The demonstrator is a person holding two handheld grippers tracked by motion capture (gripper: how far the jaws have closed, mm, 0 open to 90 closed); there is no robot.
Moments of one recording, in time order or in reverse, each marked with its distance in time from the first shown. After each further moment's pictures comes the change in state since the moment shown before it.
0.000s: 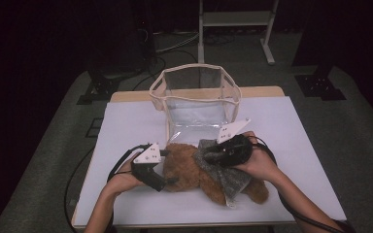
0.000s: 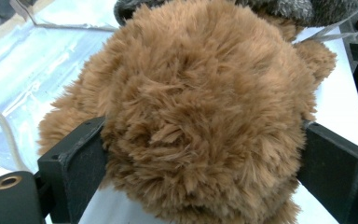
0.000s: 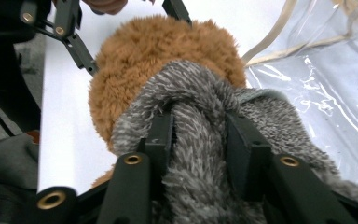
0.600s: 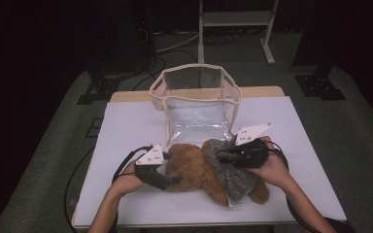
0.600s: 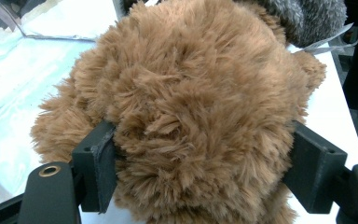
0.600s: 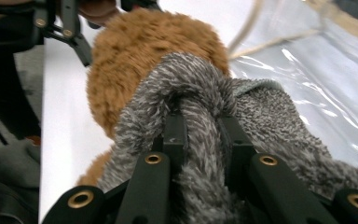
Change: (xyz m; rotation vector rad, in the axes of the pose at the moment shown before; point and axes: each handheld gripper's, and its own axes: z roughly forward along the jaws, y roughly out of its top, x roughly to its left) left arm -0.005 0.003 0.009 -0.046 -0.021 0.000; right arm -0.003 -0.033 -0.028 -0.085 -0.035 0.067
